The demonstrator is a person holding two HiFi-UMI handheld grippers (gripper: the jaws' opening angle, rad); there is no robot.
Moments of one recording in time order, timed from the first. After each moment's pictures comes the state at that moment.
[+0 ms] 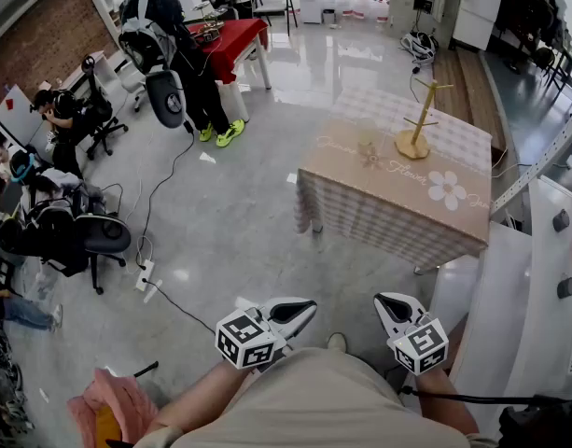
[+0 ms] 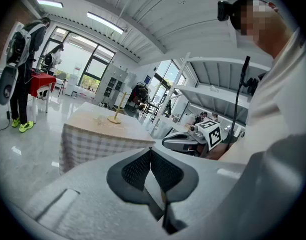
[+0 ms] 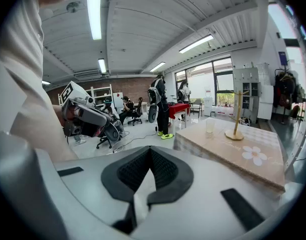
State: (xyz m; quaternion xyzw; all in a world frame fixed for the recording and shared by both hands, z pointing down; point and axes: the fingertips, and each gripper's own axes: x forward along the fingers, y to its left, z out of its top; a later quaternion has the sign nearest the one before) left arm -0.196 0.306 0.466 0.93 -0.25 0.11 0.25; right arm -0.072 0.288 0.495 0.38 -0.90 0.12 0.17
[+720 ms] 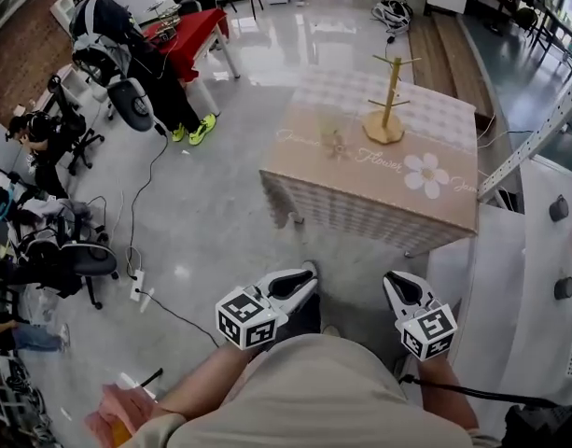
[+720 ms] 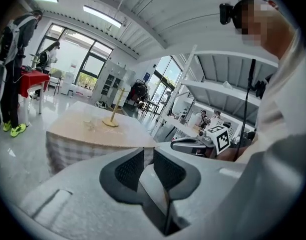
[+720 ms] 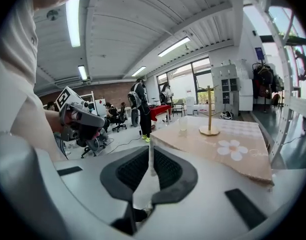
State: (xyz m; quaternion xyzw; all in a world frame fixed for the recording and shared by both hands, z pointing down) left arm -0.103 0.191 0.485 0.93 -0.25 0.12 0.24; right arm 0.043 0.200 0.516 0.46 -0.87 0.16 0.14
